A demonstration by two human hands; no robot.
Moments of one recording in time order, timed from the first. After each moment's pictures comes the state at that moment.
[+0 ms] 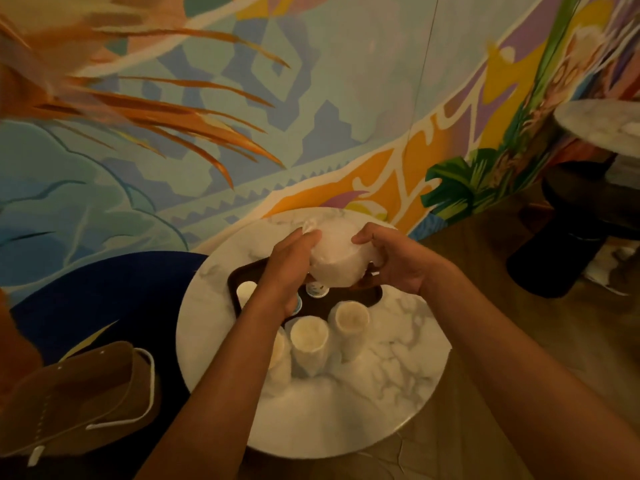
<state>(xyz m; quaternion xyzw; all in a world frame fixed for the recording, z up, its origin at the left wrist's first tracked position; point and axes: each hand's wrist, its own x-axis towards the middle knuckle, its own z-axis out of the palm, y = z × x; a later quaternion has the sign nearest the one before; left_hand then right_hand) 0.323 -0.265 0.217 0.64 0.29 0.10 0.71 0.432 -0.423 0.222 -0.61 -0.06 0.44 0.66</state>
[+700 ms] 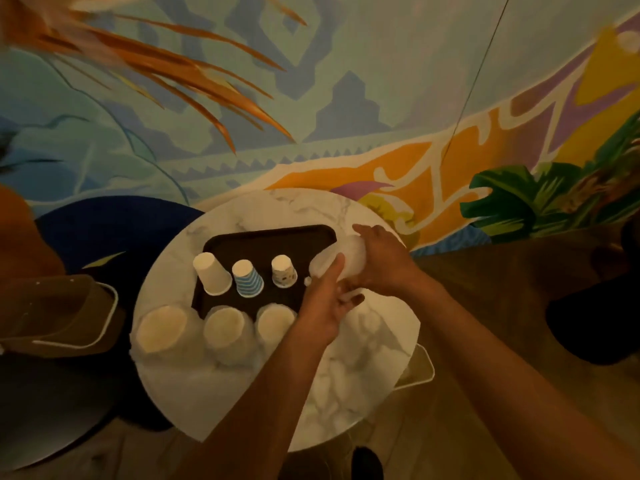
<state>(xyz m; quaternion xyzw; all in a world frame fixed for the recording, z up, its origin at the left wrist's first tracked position) 0.481 -0.415 0.097 0.33 0.40 0.15 0.85 0.598 -0.480 0.156 -0.86 -0.45 0.16 0.18</state>
